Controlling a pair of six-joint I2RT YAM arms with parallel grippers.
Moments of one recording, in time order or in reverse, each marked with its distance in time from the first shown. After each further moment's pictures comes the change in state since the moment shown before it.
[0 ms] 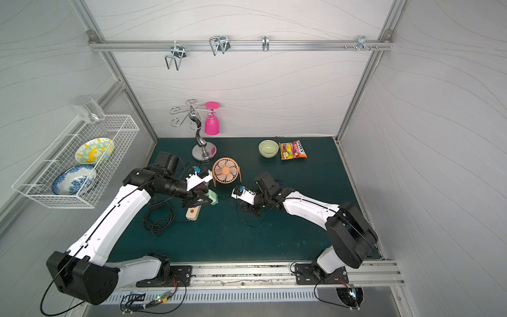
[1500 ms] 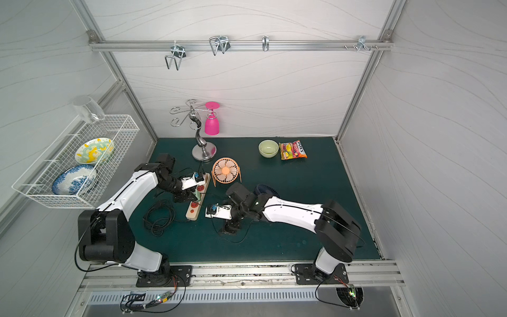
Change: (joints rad) left arm 0.240 0.294 -0.064 0.093 -0.296 0.489; right arm 0.276 0.025 0.159 -0.063 0.107 -0.006
